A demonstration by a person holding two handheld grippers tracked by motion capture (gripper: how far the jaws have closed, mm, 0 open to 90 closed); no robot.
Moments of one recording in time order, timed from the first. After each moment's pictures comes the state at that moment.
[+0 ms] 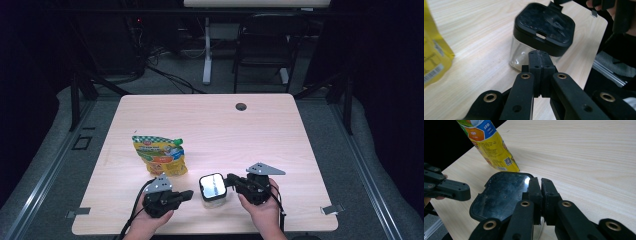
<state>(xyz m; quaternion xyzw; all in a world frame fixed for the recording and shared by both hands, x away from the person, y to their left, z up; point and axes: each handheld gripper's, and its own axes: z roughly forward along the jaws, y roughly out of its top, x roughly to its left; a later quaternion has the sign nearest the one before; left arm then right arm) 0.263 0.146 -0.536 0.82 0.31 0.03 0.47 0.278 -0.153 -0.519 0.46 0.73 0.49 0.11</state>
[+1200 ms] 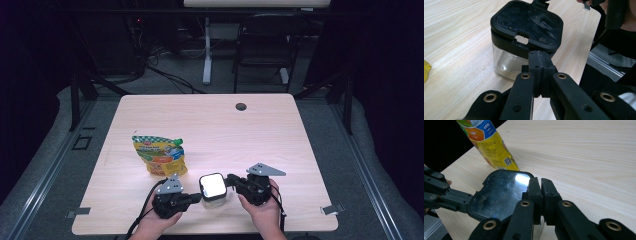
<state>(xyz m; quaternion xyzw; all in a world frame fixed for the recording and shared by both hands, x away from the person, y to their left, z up) 0.265 0.124 -0.534 0.84 0.28 0.02 0.46 0.277 -0.153 -0.520 0.47 0.73 0.49 0.11</state>
